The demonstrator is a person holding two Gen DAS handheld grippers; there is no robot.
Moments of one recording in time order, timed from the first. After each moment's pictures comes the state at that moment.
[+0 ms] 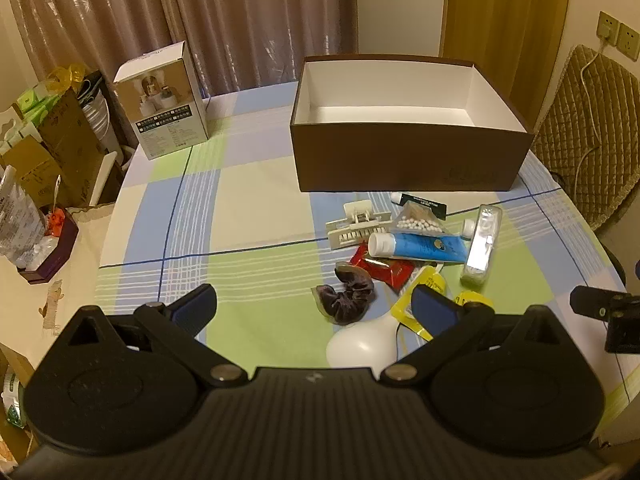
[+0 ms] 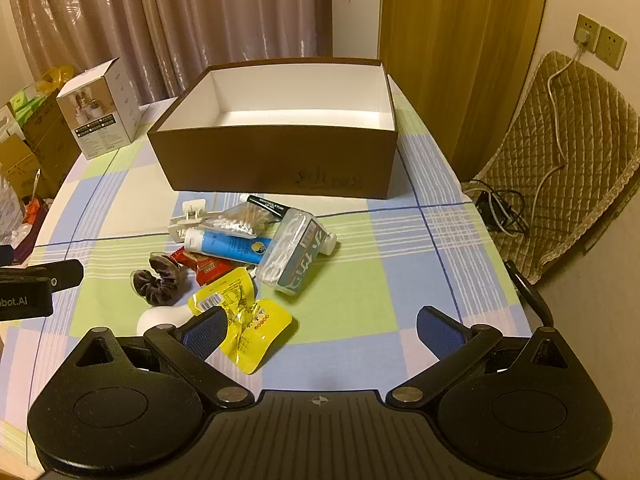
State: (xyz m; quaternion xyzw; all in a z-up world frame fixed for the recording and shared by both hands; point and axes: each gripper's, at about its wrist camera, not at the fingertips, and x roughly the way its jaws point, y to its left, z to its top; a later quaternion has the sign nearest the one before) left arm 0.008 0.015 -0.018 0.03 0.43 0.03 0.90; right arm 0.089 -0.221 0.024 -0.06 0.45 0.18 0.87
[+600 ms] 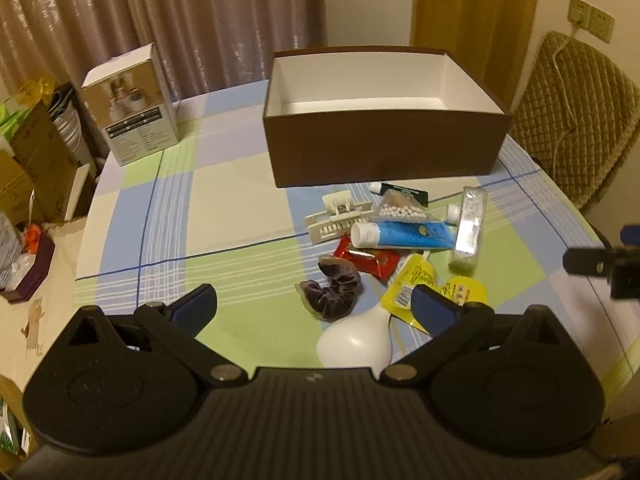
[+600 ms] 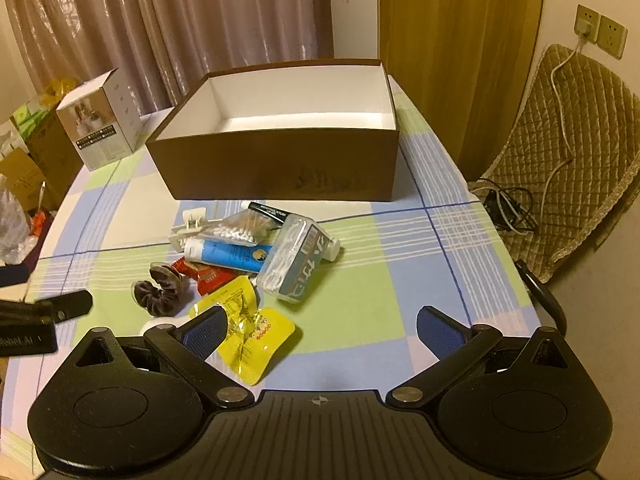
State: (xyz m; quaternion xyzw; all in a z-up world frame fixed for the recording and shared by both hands) left arm 0.008 0.020 -0.037 0.05 0.42 -0.01 0.91; right arm 0.100 -0.226 0.017 -0.04 0.44 0.19 0.87
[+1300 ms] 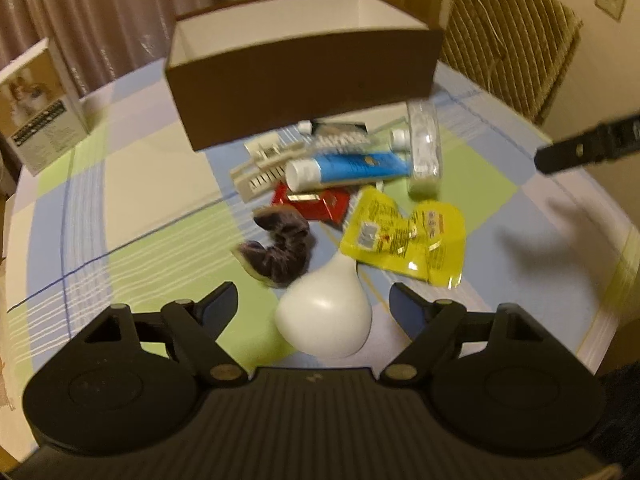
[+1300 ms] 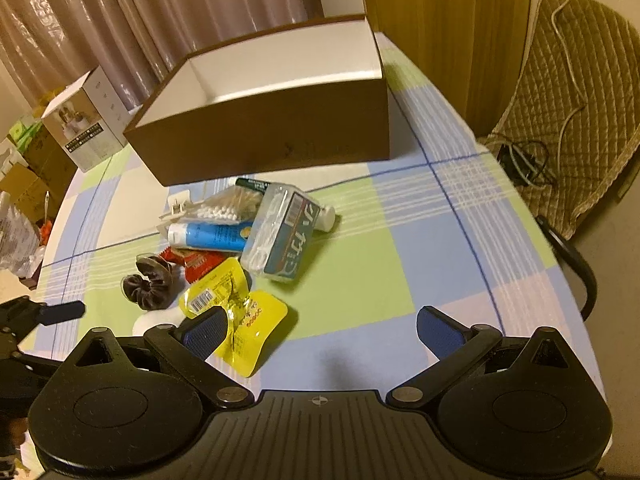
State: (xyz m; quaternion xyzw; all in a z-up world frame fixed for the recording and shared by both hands) left arm 0.020 0.014 -0.110 0.10 0.46 -0.14 0.87; right arm 0.125 -0.247 -0.020 0.01 0.49 0.19 0.85
